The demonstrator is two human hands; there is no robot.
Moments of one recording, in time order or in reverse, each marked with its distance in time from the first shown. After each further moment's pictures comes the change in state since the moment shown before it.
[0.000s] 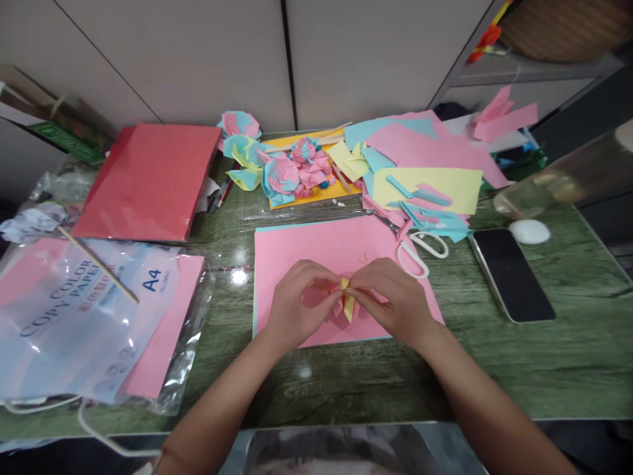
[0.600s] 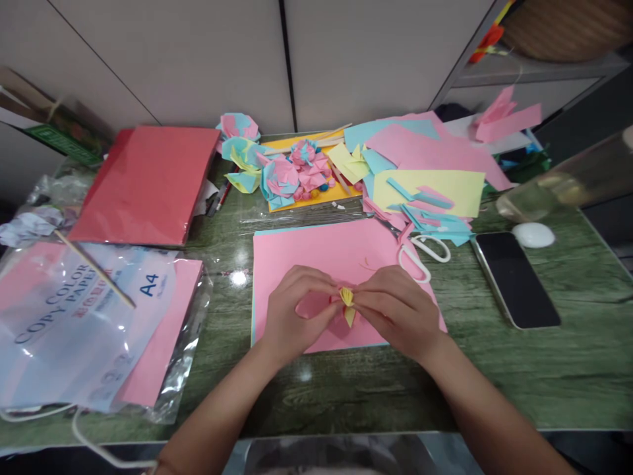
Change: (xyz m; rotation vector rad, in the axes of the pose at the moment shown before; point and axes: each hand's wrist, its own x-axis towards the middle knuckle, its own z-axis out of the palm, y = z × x) left_hand -0.002 0.000 -0.001 -0.028 0.057 0.062; right_hand -0.002 0.003 -0.003 -0.038 0.094 -0.179
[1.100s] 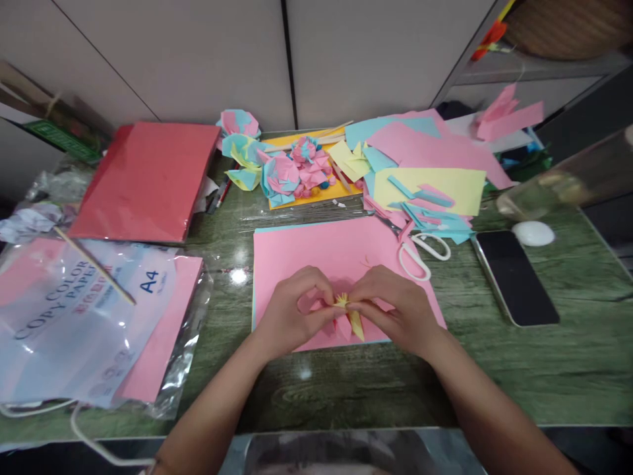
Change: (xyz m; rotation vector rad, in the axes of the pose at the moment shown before) left_hand 0.005 0.004 -0.011 -0.186 -0.273 -0.254; right_hand 0.005 -0.005 -0.004 0.285 -0.228 0.277
